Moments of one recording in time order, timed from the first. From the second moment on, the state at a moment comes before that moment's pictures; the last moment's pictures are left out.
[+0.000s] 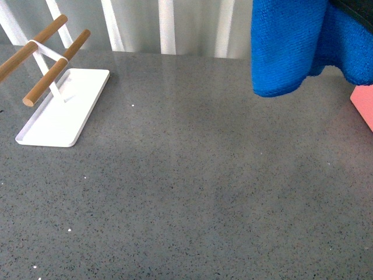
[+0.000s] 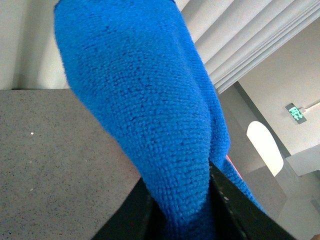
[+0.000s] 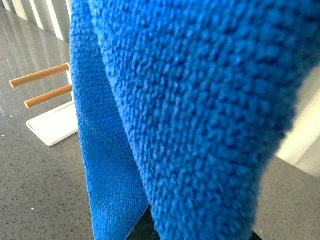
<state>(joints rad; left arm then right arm) -0.54 1.71 1.40 0.10 0.28 -0.50 0.19 1.35 0.46 0.73 -0.42 -0.17</state>
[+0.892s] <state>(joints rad) 0.31 1.33 0.75 -0.08 0.75 0.08 -0.09 1.37 0.47 0.64 -0.48 -0.03</state>
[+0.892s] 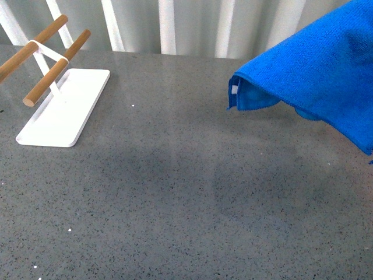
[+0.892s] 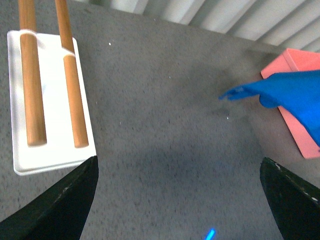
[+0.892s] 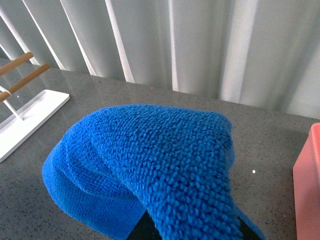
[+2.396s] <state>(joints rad) 0.00 0.31 0.02 0.31 0.00 0.00 0.02 1.35 0.46 0.52 -0.31 -0.11</state>
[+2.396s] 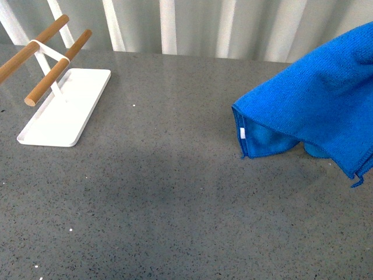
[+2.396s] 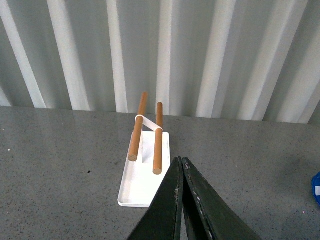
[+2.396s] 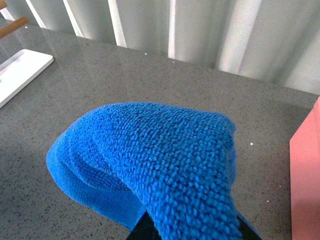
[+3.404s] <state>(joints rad) 0.00 0.00 0.02 0.00 0.00 0.00 0.05 1.38 0.50 0.41 -0.26 -0.08</state>
